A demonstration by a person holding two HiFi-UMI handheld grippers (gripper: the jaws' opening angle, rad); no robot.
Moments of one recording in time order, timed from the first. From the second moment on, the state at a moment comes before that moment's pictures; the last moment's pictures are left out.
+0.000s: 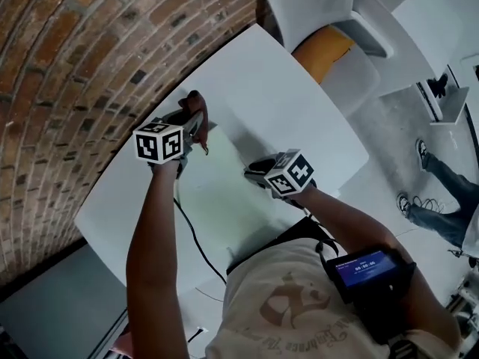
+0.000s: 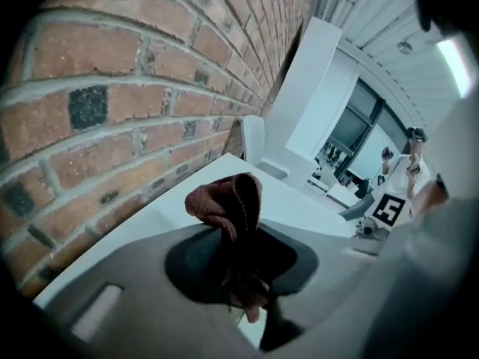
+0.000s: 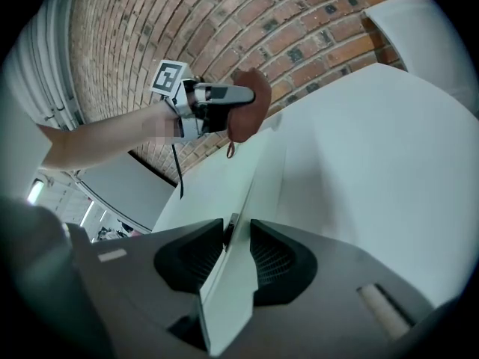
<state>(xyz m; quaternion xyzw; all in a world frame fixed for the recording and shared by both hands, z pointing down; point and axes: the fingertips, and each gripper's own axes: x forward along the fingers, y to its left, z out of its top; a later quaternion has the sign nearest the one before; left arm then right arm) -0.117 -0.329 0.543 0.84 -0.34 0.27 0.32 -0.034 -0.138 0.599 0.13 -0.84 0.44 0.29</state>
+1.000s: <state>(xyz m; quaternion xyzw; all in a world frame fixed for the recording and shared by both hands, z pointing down) -0.163 -0.281 0.616 0.76 -0.26 0.40 0.44 -0.030 -0.135 0.599 0.14 -0.83 0.44 0.30</state>
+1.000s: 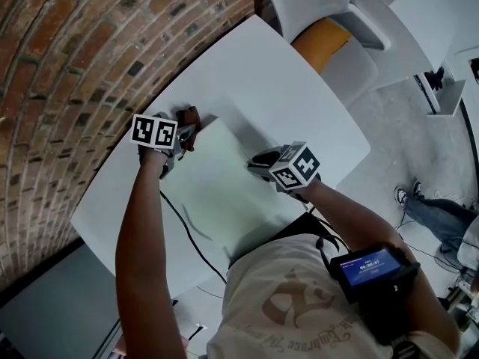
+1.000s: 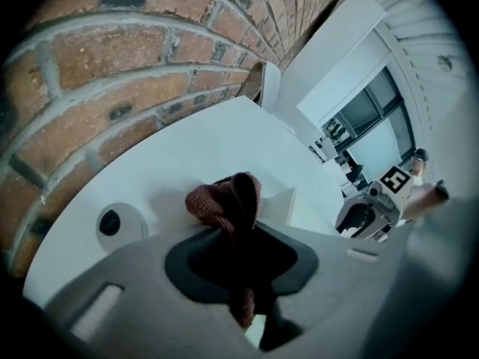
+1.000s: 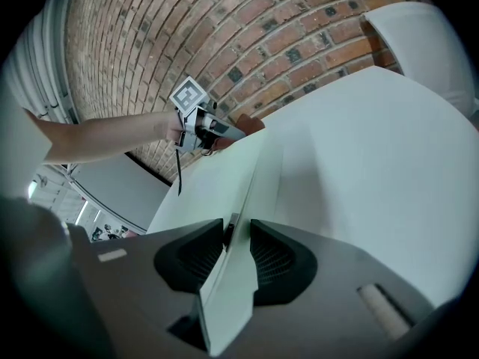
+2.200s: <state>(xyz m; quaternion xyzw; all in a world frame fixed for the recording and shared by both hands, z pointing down) -0.324 -0.208 0.570 0.68 -0.48 0.38 0.40 -0.033 -0.135 0.600 0.15 -0.84 0.43 0.31</state>
